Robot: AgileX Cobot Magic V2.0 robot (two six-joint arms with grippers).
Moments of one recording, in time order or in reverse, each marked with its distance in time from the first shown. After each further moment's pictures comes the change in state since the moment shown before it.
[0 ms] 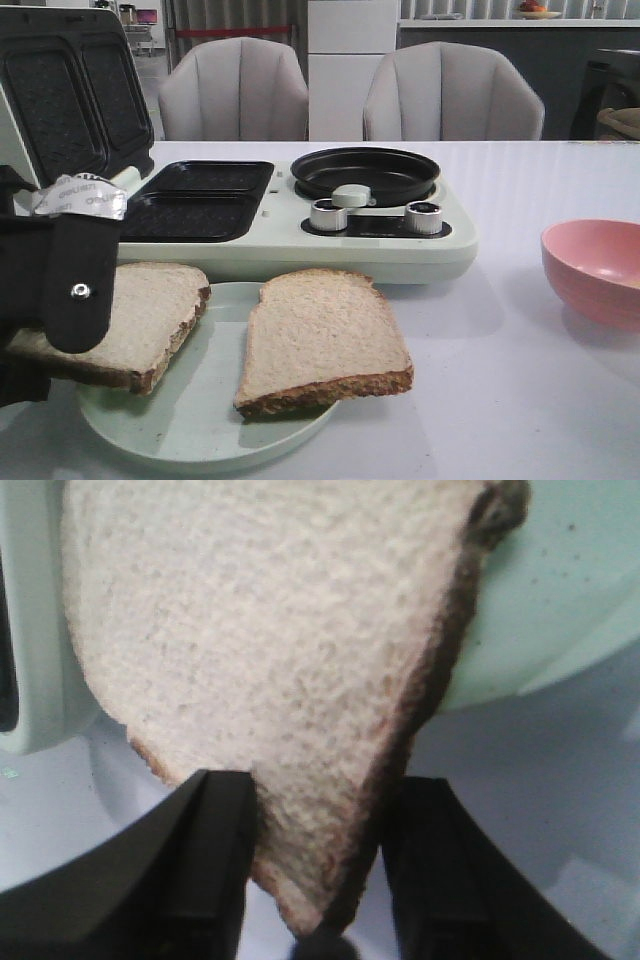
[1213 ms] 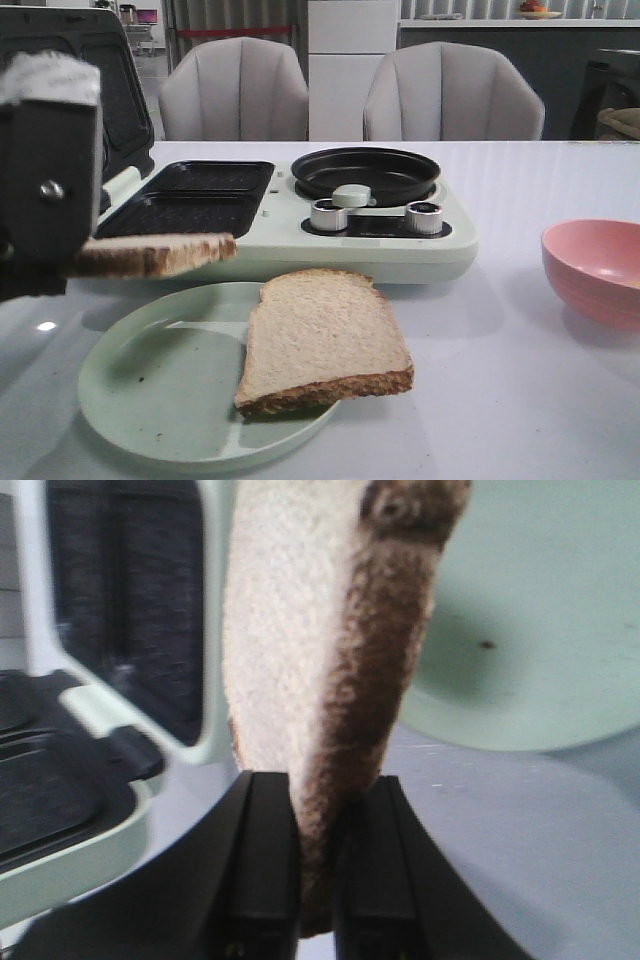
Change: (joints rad) left arm -0.150 -0.218 0.000 -0.008 0.143 -0.013; right arm 0.000 0.000 0.000 0.000 0.000 0.000
